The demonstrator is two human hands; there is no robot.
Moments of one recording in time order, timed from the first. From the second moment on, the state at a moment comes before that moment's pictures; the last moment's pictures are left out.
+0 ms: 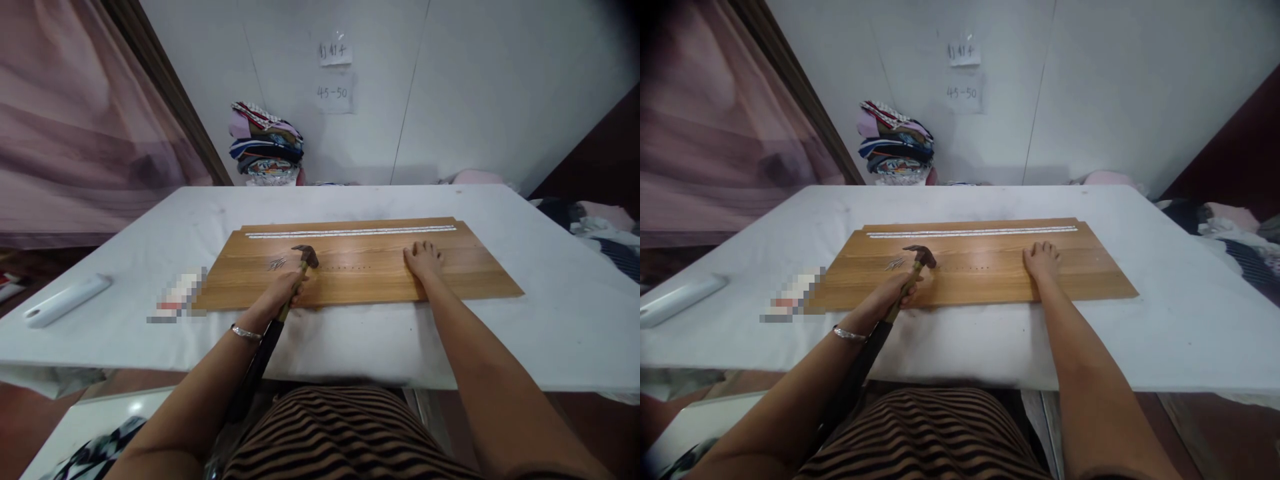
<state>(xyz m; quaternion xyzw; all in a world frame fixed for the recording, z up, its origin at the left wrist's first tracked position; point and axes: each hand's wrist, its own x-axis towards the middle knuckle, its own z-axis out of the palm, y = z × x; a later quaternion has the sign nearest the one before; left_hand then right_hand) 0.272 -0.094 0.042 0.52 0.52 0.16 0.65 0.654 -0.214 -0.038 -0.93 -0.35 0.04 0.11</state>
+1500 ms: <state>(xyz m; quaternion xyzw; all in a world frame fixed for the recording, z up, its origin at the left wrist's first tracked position) 0.273 -0.096 0.044 0.51 0.53 0.16 0.66 0.652 -0.214 -0.036 -0.93 -0.35 0.03 0.10</state>
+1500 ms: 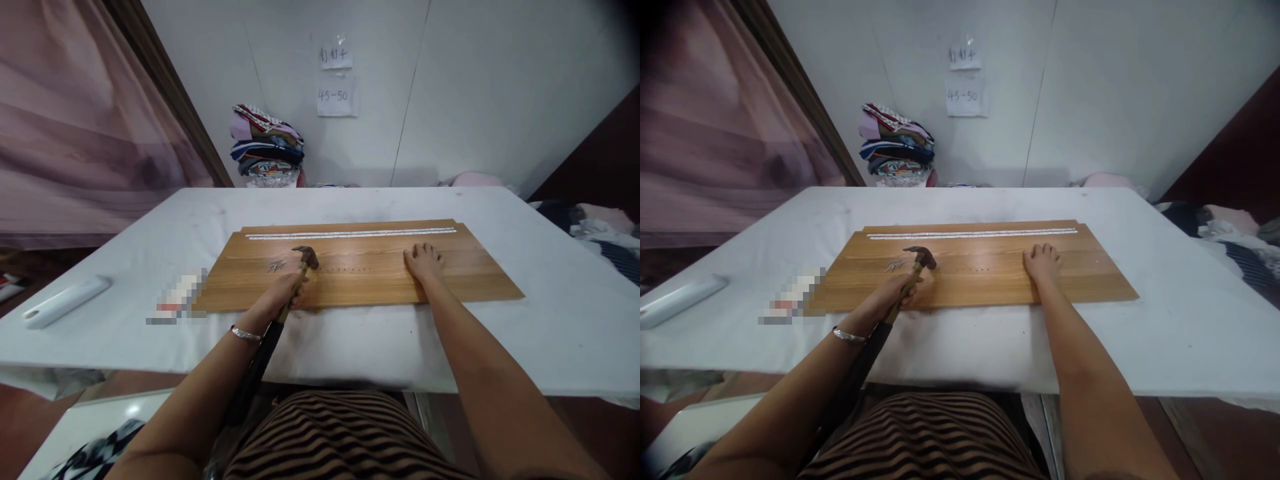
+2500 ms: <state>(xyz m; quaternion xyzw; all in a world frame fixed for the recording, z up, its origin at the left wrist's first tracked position) 0.272 -0.095 0.044 0.52 0.52 0.16 0.66 0.649 -0.214 -0.032 -0.93 -0.35 0.04 0.09</state>
